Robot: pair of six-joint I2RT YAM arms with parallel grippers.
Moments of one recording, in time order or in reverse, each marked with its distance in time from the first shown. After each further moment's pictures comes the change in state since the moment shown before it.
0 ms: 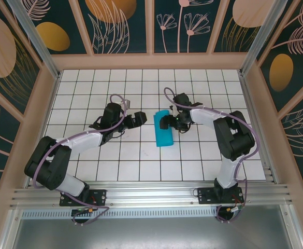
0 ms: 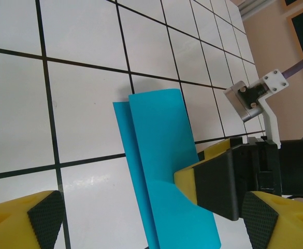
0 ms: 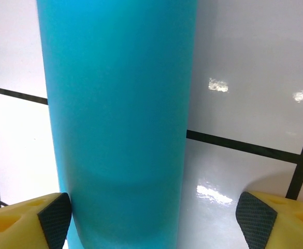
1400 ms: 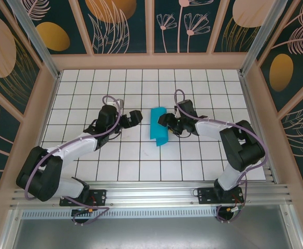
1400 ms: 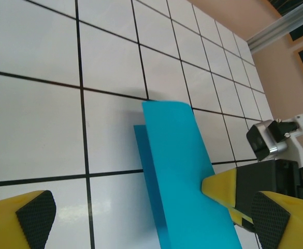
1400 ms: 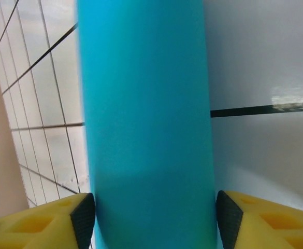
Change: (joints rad) left arm 0.004 -0.116 -0.061 -0.009 -0.128 -0.003; right arm 0.016 -0.172 -0.289 0.484 -0.124 0.512
